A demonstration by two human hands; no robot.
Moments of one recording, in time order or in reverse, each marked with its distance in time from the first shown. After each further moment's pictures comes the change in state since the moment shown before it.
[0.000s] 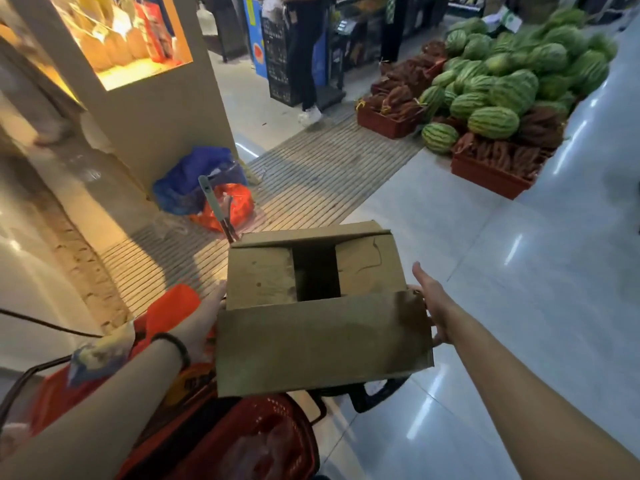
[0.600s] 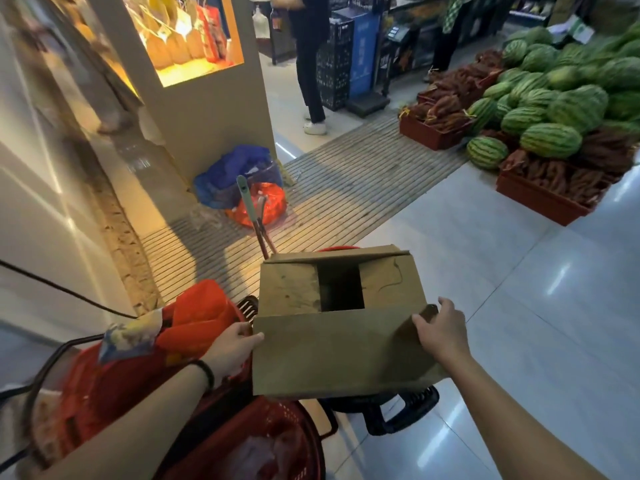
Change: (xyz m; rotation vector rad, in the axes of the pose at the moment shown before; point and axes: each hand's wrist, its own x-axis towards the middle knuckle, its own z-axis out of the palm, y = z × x) left_hand 0.044 -0.048 0.004 0.243 0.153 0.118; right_hand 0.066 0.019 0.039 -0.435 0.410 -0.415
